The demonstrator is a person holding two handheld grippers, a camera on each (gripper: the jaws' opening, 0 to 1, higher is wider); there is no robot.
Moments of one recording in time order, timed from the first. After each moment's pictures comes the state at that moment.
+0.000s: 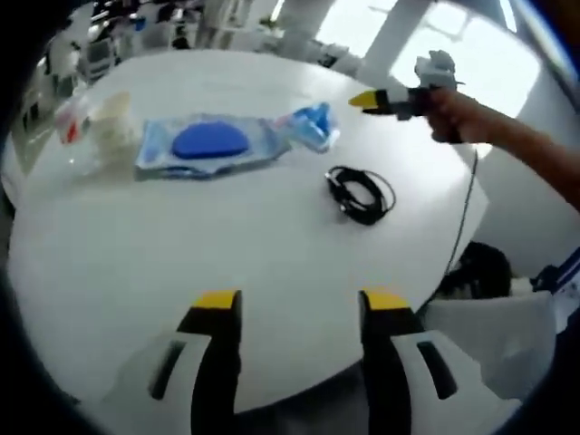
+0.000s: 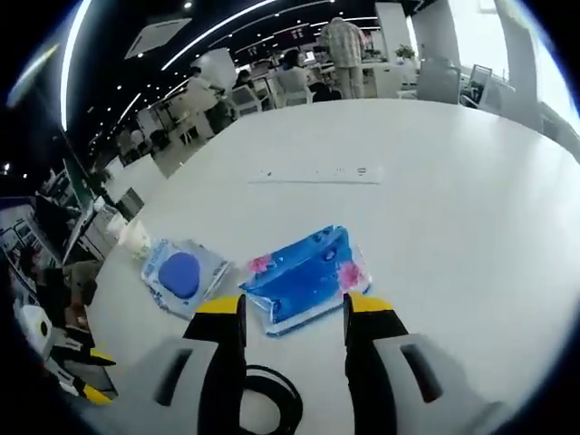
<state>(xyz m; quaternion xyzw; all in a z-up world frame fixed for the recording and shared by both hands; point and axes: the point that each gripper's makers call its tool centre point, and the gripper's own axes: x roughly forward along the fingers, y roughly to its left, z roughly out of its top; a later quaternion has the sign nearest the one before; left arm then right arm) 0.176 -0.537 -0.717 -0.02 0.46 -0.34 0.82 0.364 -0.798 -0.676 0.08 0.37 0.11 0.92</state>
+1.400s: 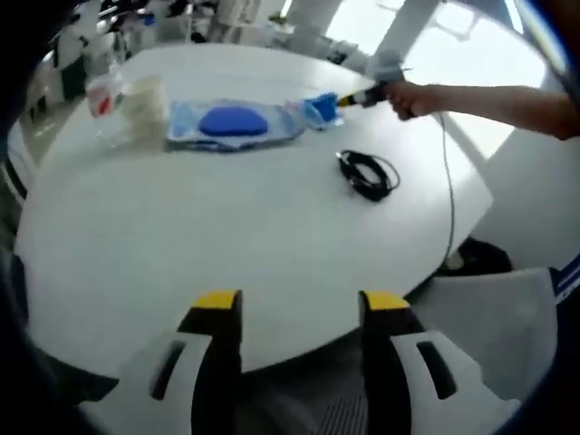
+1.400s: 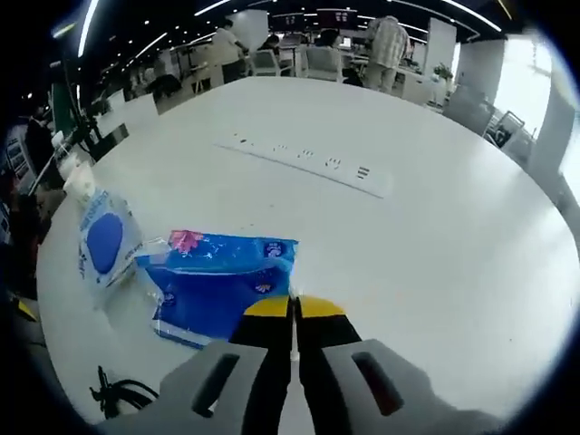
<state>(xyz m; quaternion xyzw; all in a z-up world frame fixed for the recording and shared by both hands) 0.148 -0.505 -0.720 -0.02 0.47 -0.32 0.82 0.449 -0.849 -0.747 -0.07 0.41 0.14 0.90</state>
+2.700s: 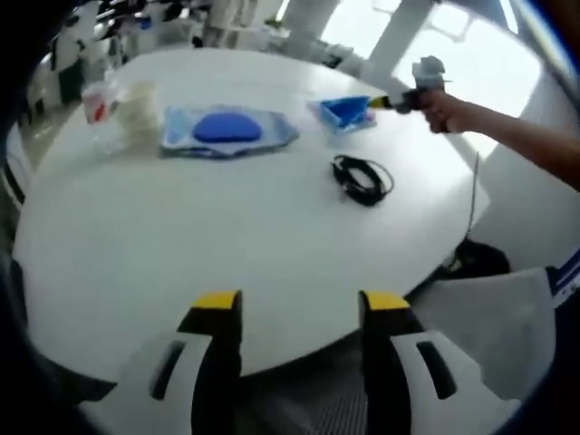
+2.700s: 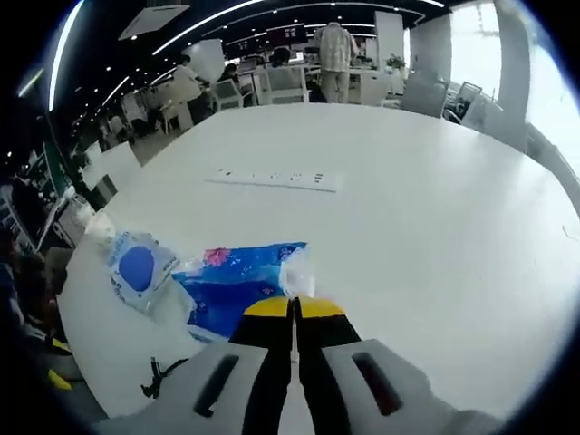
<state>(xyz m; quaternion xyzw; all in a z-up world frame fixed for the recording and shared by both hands) 0.151 -0.511 -0.714 -0.02 0.46 -0.32 0.83 0.374 -0.864 -0.690 0.03 0.37 0.07 0.93</state>
